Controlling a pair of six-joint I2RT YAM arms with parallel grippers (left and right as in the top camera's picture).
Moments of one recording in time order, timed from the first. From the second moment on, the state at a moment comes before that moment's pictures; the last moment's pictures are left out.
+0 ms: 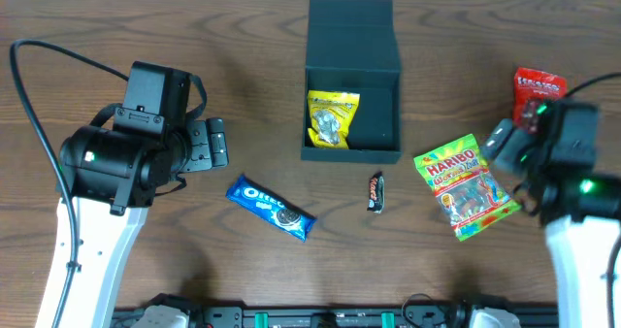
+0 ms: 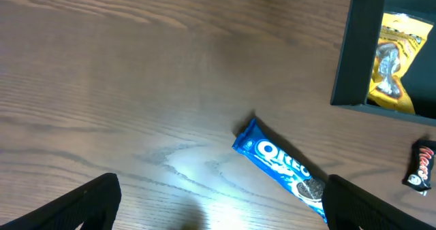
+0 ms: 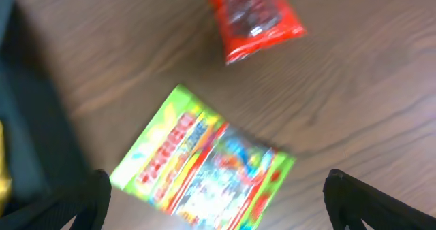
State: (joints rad) left arm -0.25 1.26 1.49 -1.37 -0.14 -0.35; right arm -0.16 1.14 1.10 -0.95 0.22 0.38
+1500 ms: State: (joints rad) left arm -0.25 1.26 1.34 -1.32 -0.14 -0.35; right arm -0.53 2.17 1.75 -0.97 -0.10 -0.14
